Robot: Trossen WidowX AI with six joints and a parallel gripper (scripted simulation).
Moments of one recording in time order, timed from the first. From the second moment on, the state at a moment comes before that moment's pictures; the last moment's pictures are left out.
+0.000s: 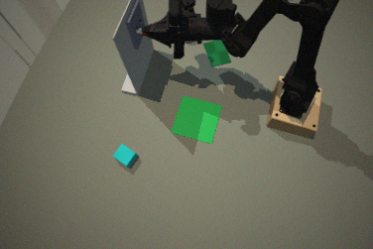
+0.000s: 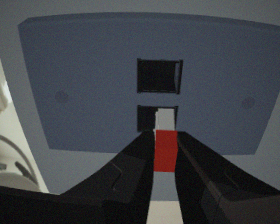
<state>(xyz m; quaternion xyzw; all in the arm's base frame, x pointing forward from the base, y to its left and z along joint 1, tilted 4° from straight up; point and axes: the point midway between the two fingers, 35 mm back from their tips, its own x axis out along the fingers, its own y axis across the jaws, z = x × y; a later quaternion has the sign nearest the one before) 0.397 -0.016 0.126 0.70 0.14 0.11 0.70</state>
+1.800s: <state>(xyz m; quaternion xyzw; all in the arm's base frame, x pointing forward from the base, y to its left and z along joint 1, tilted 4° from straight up) 0.361 -0.023 0.124 0.70 0.14 0.10 0.69</state>
